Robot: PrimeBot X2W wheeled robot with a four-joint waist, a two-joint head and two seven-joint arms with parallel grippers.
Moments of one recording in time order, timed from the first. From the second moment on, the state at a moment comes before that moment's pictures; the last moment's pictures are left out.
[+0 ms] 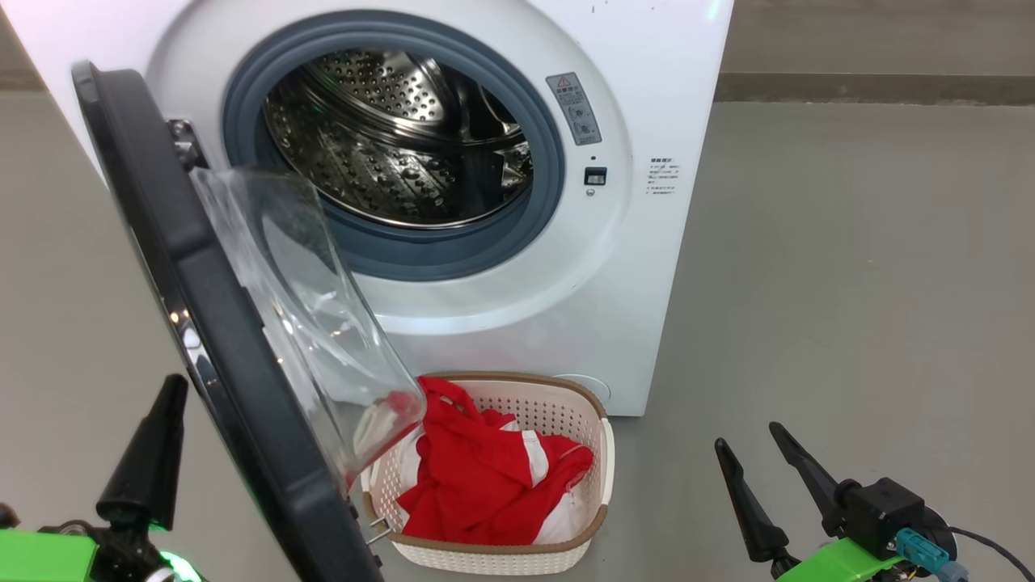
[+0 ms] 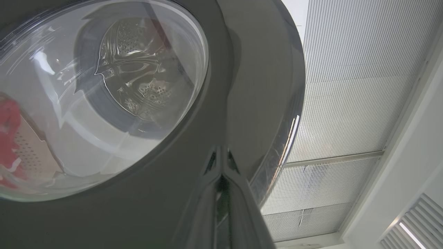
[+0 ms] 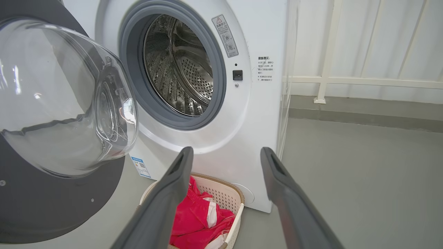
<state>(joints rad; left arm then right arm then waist) 0.00 0.04 0.22 -0.33 -1.65 0.31 0.19 0.00 -0.08 0.15 0.29 0.30 0.13 -0.26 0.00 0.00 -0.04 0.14</state>
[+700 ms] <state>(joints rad) 0.01 0.04 0.12 -0.36 -1.66 0.32 0.16 0.00 -0.09 0.17 0.28 0.30 0.13 -0.26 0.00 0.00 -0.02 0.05</state>
